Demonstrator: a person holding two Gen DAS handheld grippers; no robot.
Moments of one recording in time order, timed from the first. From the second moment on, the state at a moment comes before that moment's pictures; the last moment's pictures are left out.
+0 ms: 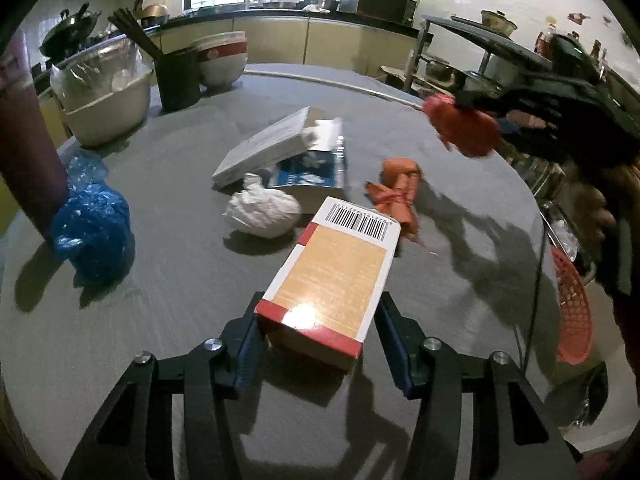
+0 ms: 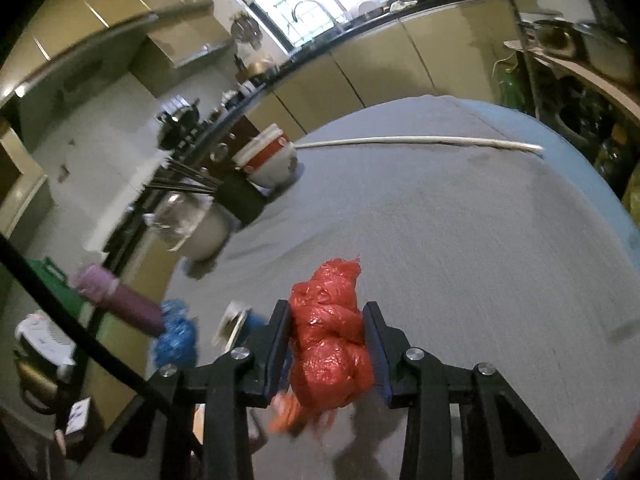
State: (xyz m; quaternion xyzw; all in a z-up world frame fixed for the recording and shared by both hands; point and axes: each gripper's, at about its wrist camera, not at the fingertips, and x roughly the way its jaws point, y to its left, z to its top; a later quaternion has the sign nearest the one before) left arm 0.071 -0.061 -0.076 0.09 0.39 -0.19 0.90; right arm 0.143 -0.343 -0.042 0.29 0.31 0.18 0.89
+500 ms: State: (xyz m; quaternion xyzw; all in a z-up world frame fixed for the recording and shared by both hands) left arm -0.021 -0.151 -0.042 0.16 0.33 -0.17 0.92; right arm -0.029 -0.404 -0.072 0.36 0.27 0.16 0.88
